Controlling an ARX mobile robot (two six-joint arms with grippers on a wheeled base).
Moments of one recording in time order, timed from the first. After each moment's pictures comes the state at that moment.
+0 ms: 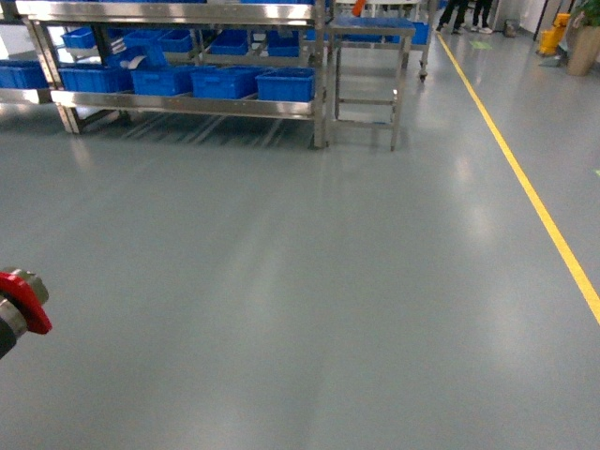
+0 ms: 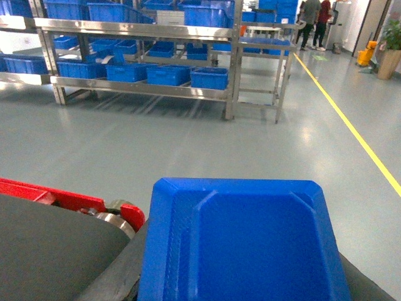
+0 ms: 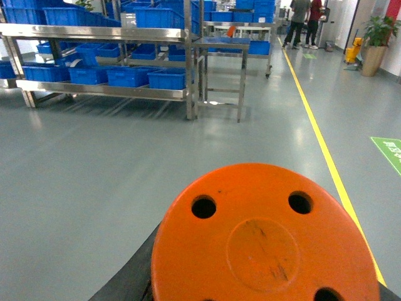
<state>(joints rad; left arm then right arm) 0.00 0.01 0.01 -0.01 0.00 0.00 0.00 0.01 0.01 -0.01 0.00 0.01</state>
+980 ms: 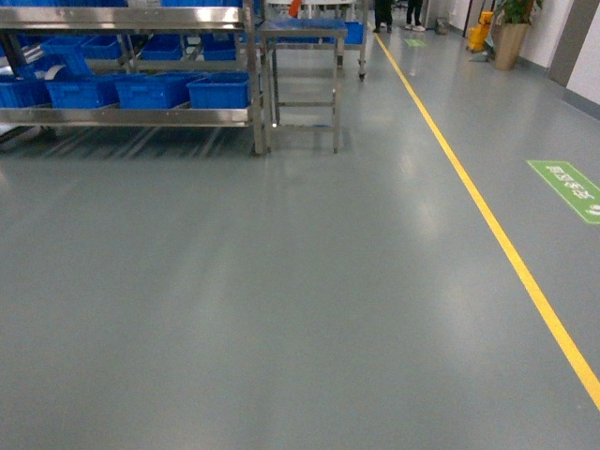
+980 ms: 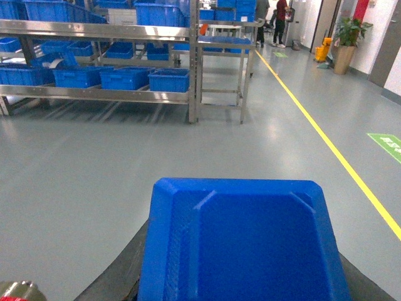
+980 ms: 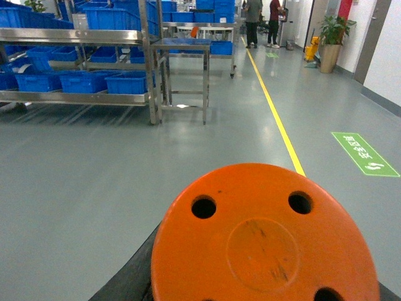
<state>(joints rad) 0.00 0.01 0.01 -0.01 0.00 0.00 0.00 0.01 0.01 -0.01 0.00 0.01</state>
